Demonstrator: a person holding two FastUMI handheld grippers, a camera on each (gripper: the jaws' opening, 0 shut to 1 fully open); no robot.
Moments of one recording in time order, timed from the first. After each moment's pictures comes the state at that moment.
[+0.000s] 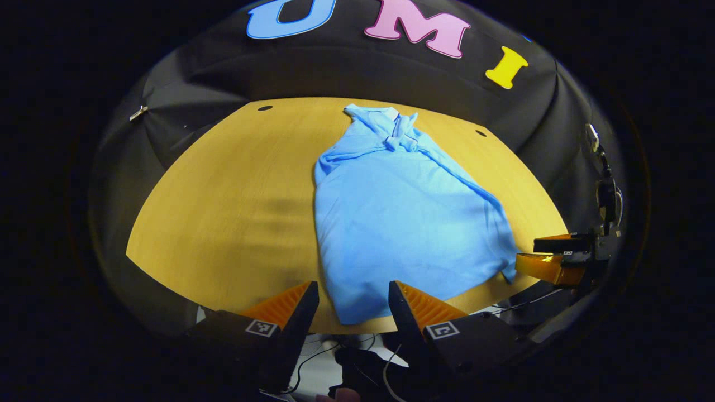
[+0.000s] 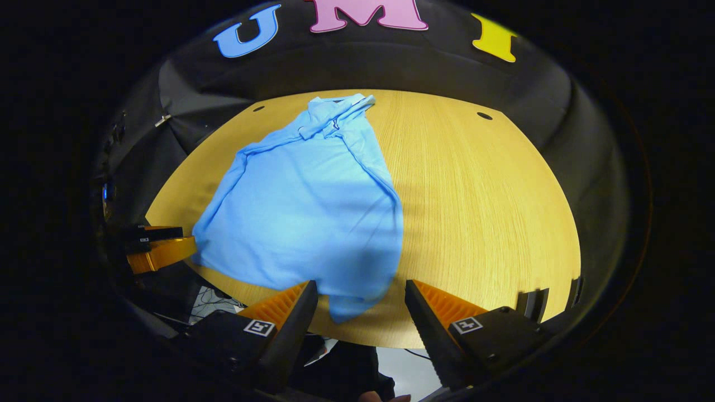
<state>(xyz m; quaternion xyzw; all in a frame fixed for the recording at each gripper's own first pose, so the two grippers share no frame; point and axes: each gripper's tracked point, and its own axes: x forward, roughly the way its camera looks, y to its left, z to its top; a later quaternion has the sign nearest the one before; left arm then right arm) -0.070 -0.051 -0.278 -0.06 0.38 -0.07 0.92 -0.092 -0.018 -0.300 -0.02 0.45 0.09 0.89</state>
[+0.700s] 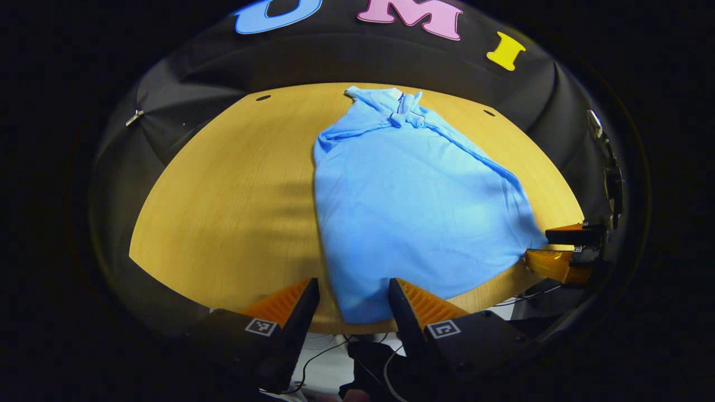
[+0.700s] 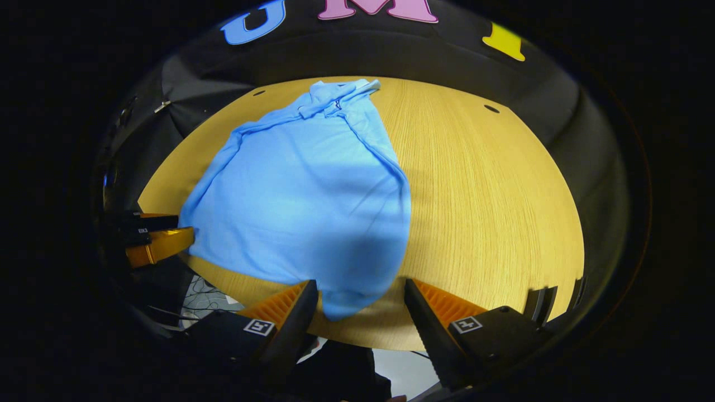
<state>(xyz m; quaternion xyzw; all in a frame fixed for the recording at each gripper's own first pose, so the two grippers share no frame) -0.066 -0.057 -0.307 -0.03 0.41 -0.06 0.91 -0.097 -0.017 -0.329 -0.04 0.47 0.10 0.88</state>
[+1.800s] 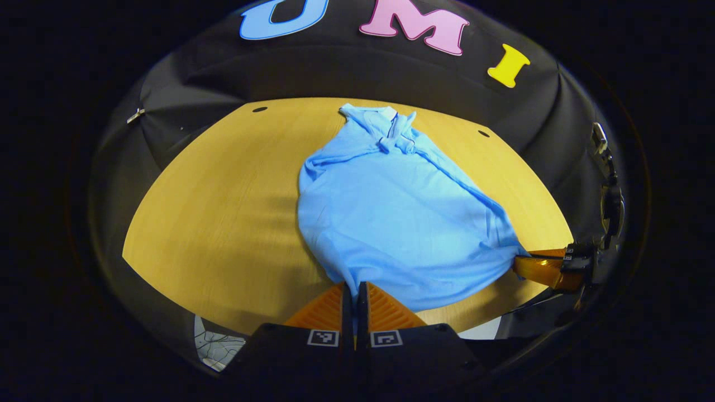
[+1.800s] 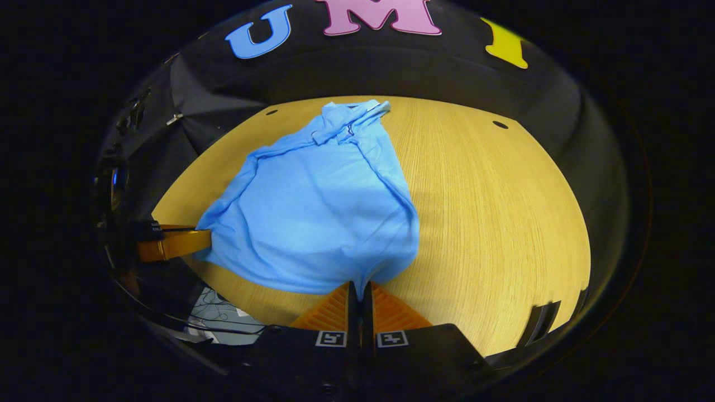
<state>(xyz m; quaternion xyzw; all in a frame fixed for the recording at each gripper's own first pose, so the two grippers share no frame) -0.037 -0.083 -0.271 -0.07 0.36 -0.07 0.93 -0.070 -0.002 -0.296 0.00 0.41 0.13 0.90</state>
